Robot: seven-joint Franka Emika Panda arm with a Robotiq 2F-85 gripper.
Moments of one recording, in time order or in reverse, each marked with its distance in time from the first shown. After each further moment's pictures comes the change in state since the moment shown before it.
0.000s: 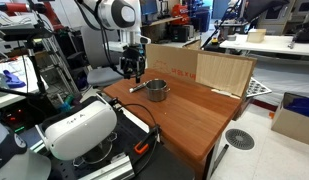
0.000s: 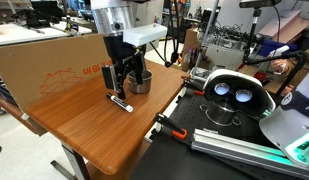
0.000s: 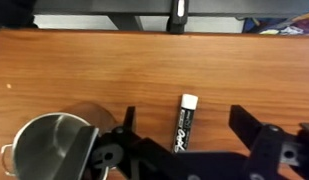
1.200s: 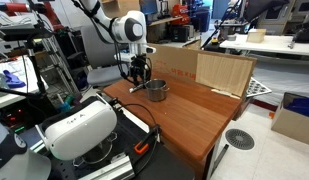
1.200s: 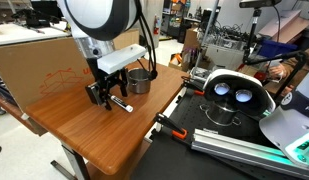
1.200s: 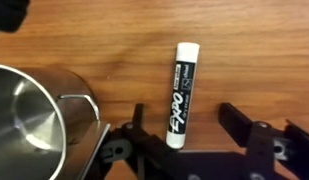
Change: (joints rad) arm 0.104 0.239 -0.088 0.212 -0.052 0.039 0.122
